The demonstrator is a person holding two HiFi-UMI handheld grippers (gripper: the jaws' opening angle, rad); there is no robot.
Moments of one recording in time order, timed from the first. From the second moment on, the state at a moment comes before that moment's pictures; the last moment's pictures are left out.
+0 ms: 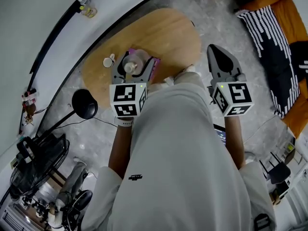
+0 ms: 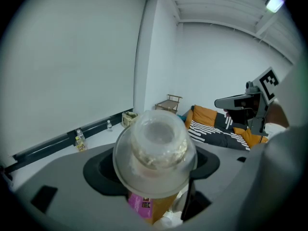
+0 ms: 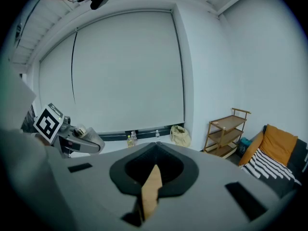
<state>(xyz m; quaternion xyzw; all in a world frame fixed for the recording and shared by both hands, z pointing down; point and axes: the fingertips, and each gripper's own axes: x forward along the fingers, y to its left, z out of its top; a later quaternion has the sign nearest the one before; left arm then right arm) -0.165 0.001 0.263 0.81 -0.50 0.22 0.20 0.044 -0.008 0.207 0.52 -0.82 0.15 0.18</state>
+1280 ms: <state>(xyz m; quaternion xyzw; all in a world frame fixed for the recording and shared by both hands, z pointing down) -0.161 0.024 0.199 0.84 -0.47 0.20 0.16 0.022 0.026 0.156 0.49 -0.85 0.10 0.13</state>
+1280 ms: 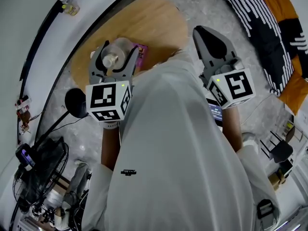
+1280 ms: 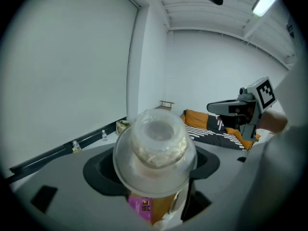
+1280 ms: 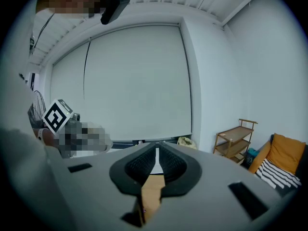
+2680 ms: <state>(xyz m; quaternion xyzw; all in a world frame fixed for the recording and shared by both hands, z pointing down) -0.156 0.028 0.200 0.86 -0.44 0.20 0.16 0.007 0.034 0.159 0.50 -0.85 0.08 0.16</state>
